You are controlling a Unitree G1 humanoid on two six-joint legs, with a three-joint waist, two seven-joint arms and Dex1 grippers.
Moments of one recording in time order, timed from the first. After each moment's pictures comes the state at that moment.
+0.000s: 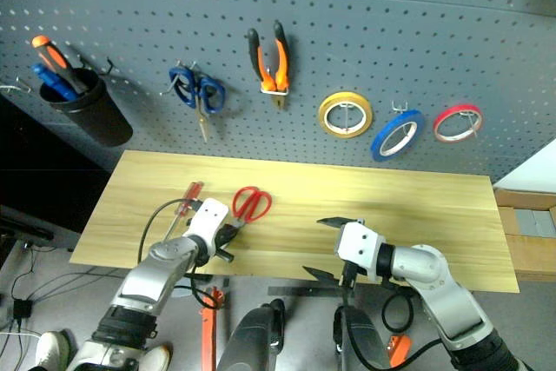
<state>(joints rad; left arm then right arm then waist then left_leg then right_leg) -0.25 0.45 -0.11 0.12 -0.04 0.59 -0.38 -0.10 -0.55 0.30 -0.39 0.10 0.16 0.82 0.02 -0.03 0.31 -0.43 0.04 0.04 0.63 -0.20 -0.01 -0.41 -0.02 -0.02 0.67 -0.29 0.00</state>
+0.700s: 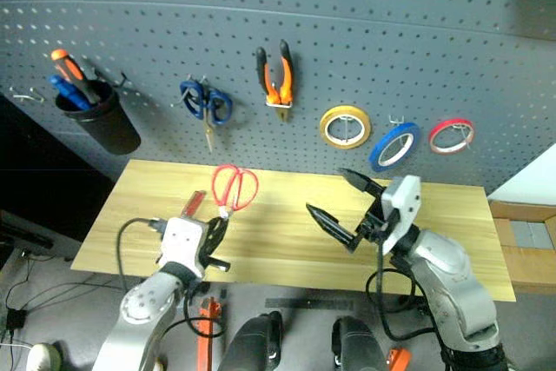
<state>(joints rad) 0.21 0.30 0.03 -0.41 0.01 0.22 -0.20 -0.07 -0.35 0.01 -0.57 0.62 0.36 0.67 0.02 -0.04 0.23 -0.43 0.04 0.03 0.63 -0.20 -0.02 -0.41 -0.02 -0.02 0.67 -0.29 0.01</state>
